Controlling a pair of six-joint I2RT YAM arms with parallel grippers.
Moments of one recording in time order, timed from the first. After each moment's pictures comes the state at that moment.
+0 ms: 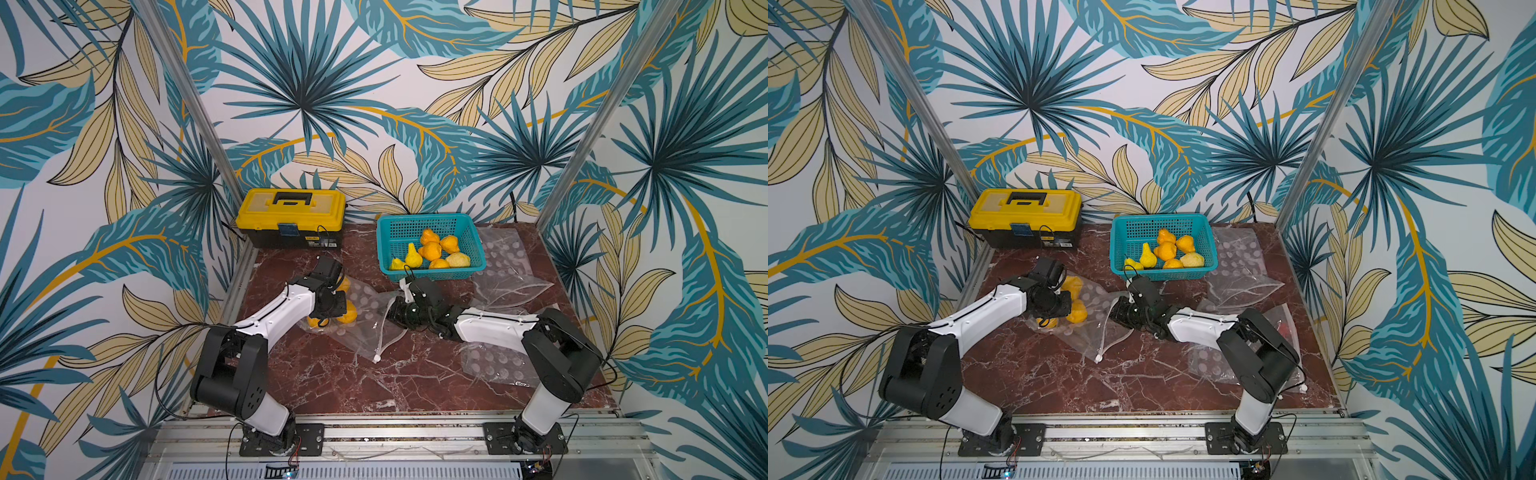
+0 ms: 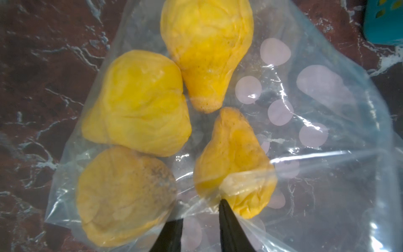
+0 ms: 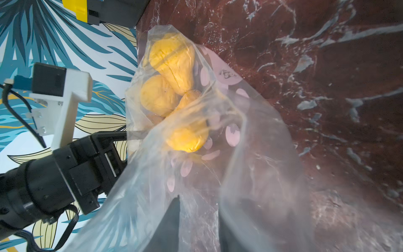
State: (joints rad) left arm -0.29 1.54 1.05 -0.69 -0.01 -0.45; right arm 0.73 1.74 0.95 0.18 -0.29 1.07
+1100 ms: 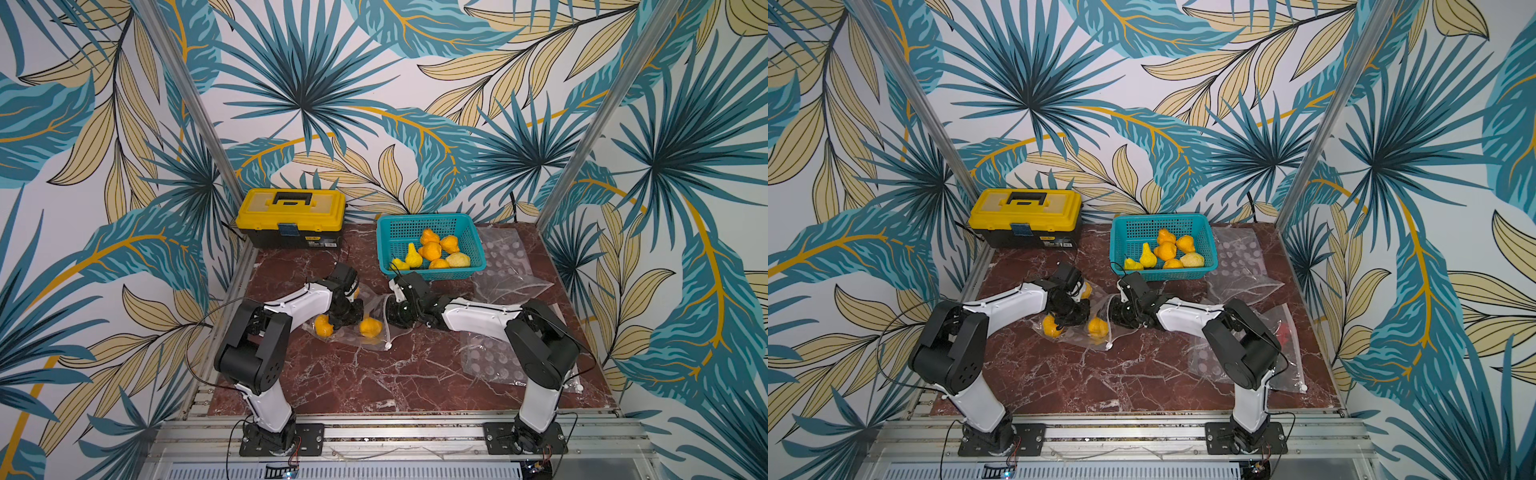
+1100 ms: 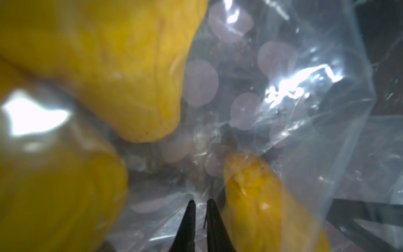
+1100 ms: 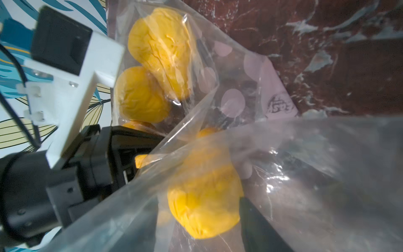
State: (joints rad) left arm -0.37 1.73 1.04 -0.59 0.24 -0.47; right arm 0.73 1.87 1.12 -0.04 -0.35 0.89
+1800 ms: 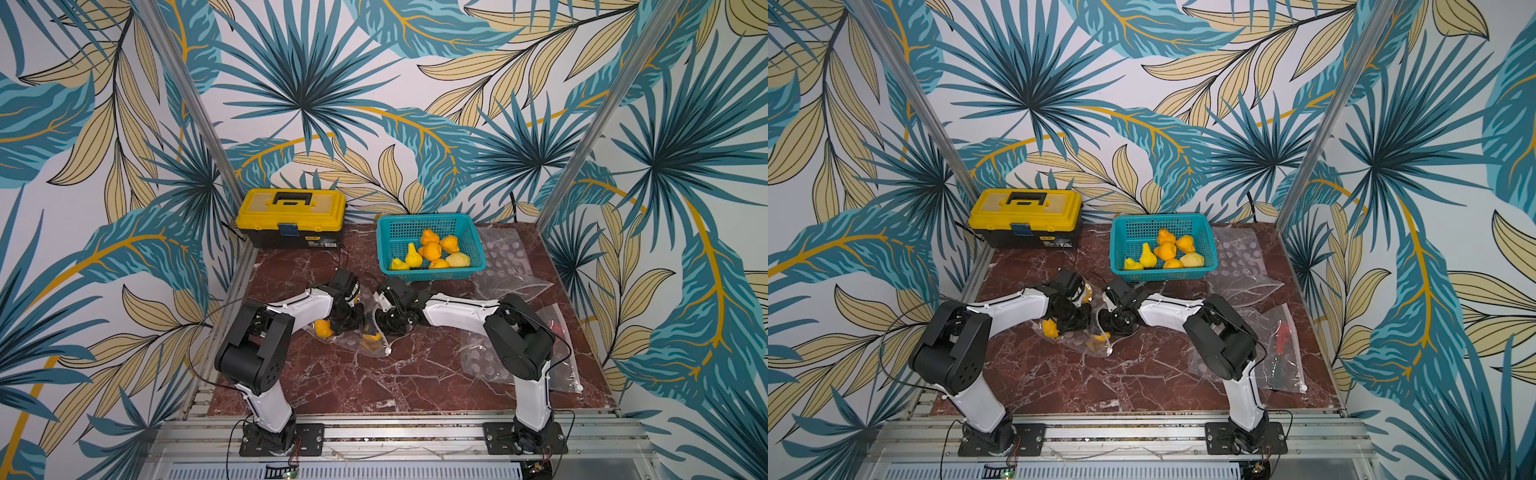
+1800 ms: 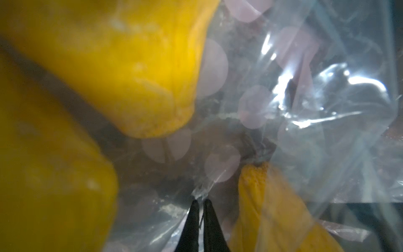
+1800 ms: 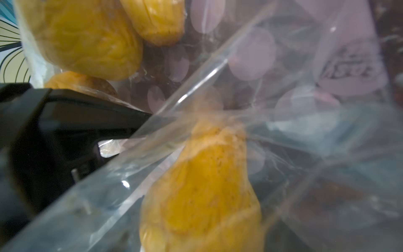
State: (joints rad) left arm -0.39 1.73 0.99 -0.53 0.25 -0.52; right arm 0.79 2.00 1.31 -0.32 -0.36 0.70
